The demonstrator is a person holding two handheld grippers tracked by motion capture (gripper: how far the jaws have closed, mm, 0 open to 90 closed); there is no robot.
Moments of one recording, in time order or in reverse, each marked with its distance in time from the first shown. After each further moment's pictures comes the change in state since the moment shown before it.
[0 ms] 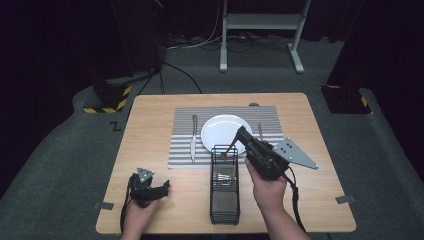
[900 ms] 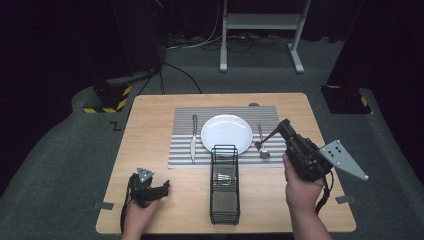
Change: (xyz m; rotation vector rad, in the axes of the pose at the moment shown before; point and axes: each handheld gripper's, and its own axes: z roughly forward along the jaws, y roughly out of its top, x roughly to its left) left arm 0.000 0.000 0.000 0.000 0.001 0.001; right arm -0.041 0.035 -0.057 -0.113 -0.165 -0.058
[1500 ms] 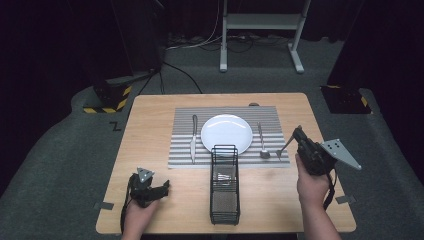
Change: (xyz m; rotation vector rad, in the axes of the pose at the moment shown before) left arm 0.000 0.000 0.000 0.000 0.001 0.000; right arm -0.080 -0.065 0.003 0.220 -0.234 -0.011
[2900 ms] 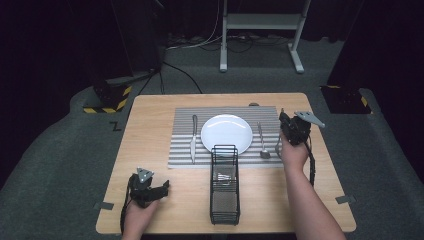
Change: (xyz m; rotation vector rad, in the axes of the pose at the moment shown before) left arm 0.000 -0.001 -0.001 0.000 0.001 -0.007; right arm -0.029 -0.026 0.129 0.244 -0.133 0.047
